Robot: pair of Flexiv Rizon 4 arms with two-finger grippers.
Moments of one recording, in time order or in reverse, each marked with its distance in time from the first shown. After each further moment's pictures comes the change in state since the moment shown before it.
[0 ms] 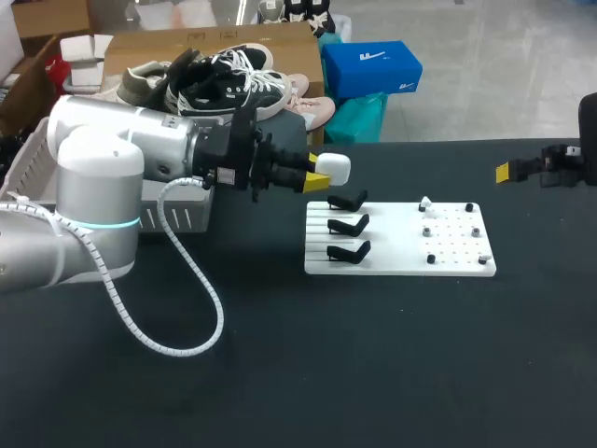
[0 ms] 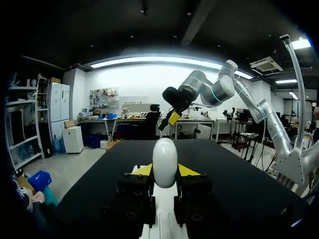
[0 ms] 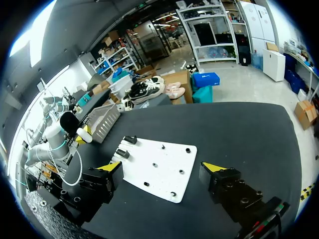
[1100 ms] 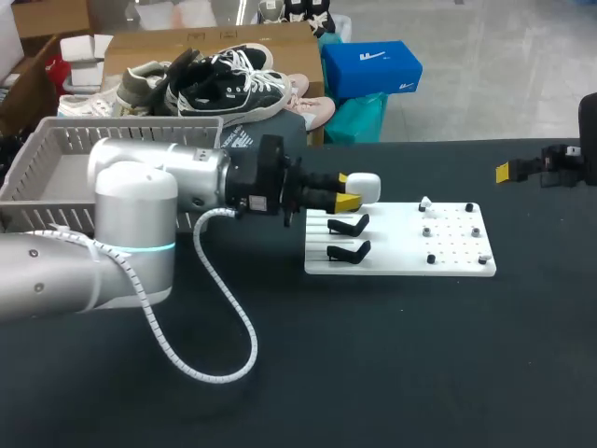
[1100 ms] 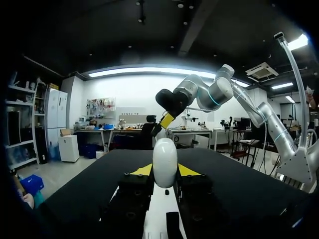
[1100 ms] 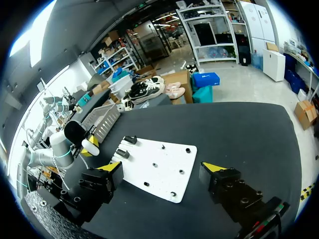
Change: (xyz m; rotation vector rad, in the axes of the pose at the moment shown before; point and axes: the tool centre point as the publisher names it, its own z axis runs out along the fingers) left arm 0.012 -0.016 0.050 0.025 -0.119 0.009; right arm 0.000 0.000 0.000 0.000 0.000 0.000
